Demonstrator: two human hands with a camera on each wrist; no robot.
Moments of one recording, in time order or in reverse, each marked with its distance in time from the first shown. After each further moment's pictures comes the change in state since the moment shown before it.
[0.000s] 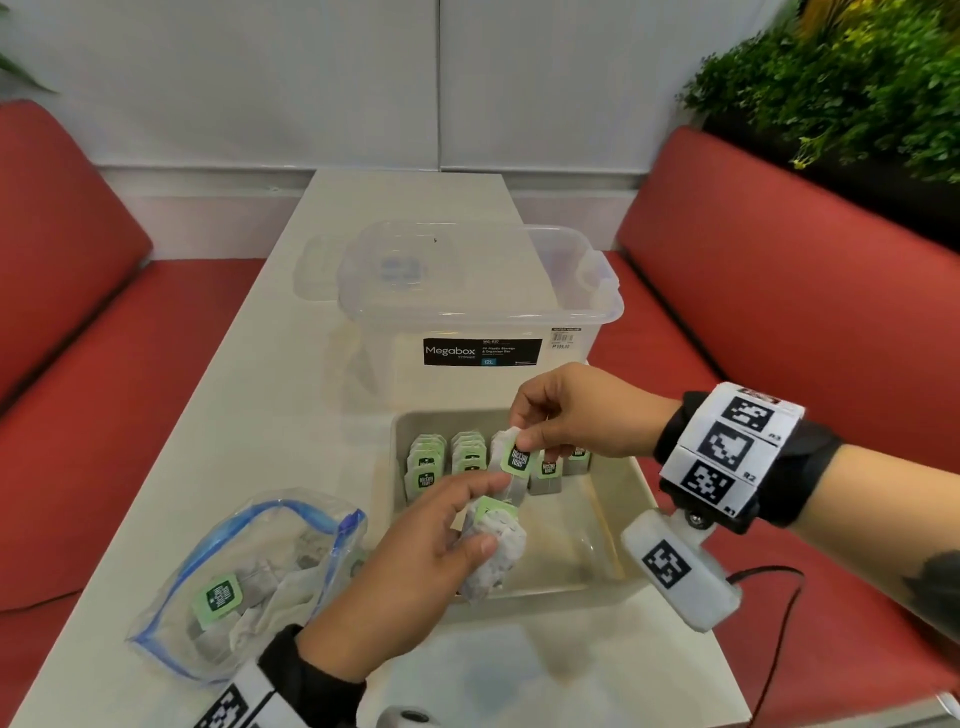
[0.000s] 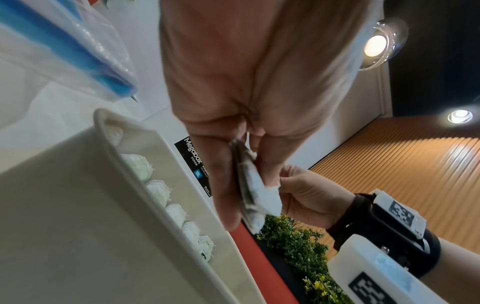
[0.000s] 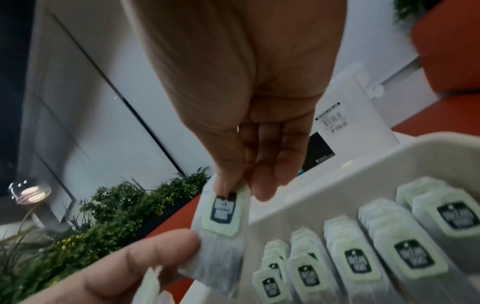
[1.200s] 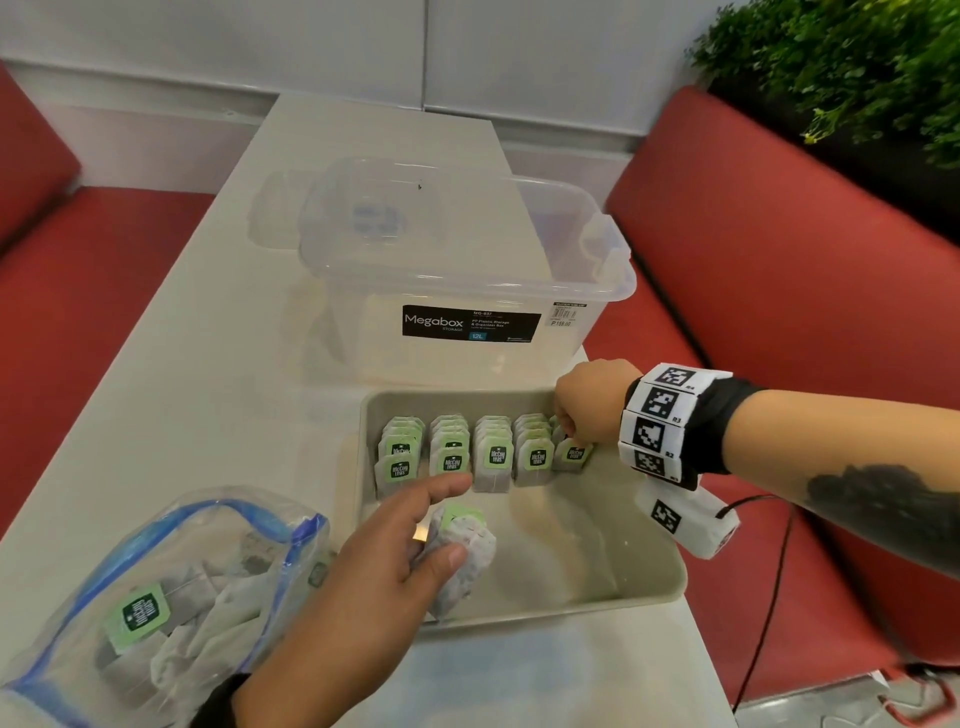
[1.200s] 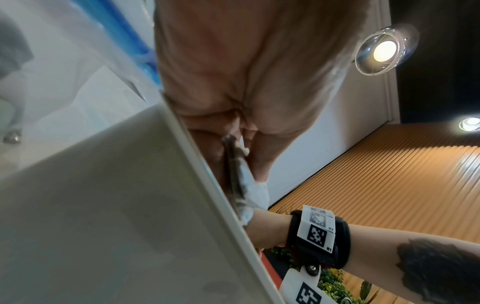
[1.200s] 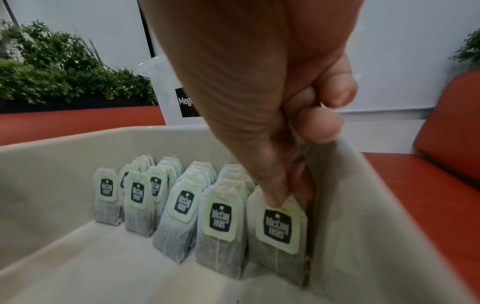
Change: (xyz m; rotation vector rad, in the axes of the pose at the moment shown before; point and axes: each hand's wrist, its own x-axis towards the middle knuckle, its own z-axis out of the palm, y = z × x) left_hand 0.004 -0.023 -0.004 0.020 0.080 -0.138; right_hand 0.065 0.067 -0.006 -1.089 -0.233 0.377
